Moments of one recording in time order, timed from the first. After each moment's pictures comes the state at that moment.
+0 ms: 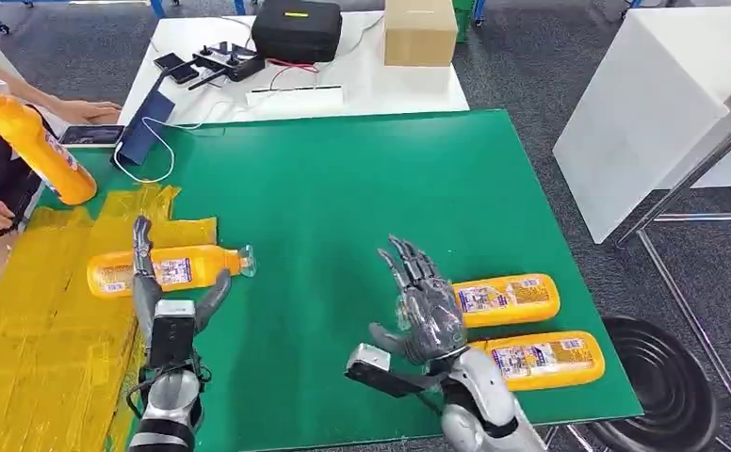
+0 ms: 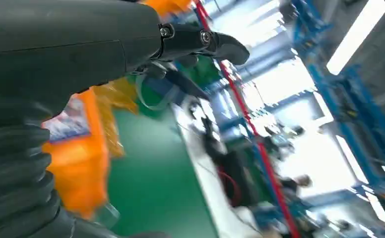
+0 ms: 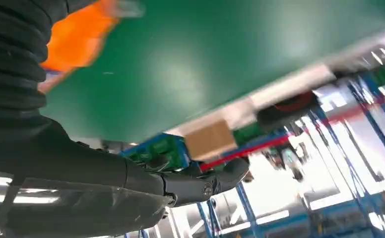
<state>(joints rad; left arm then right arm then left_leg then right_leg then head) -0.11 -0.23 -0.01 -1.33 -0.55 0.59 -0.61 -0.05 -0.07 0.49 -1.49 0.93 -0.28 -0.13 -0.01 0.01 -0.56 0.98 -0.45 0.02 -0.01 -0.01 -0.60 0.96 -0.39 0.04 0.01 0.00</state>
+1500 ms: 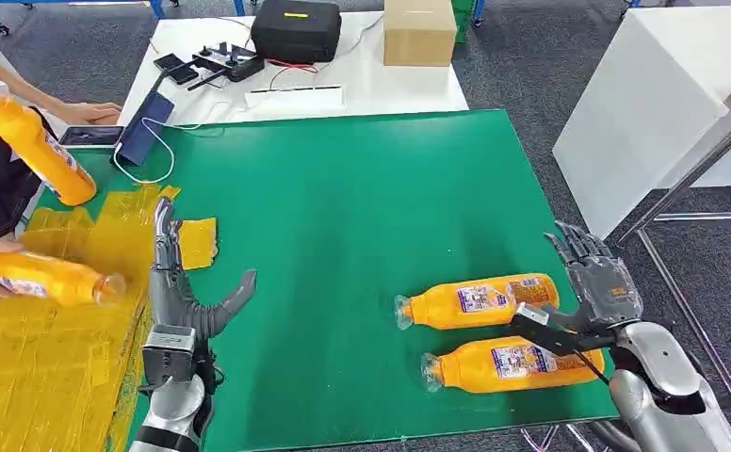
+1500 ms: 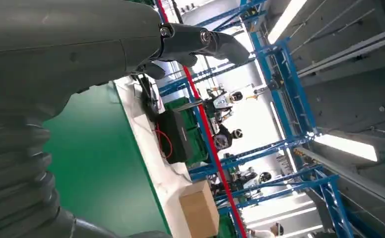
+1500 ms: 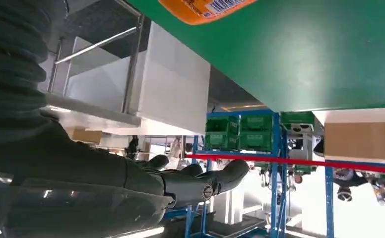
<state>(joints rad) -0.09 -0.20 -0.17 -1.46 -0.46 0.50 -0.65 -0.06 -0.45 0.12 -1.49 0.95 -0.09 -0.16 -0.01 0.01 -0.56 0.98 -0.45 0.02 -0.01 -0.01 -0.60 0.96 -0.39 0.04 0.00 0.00</state>
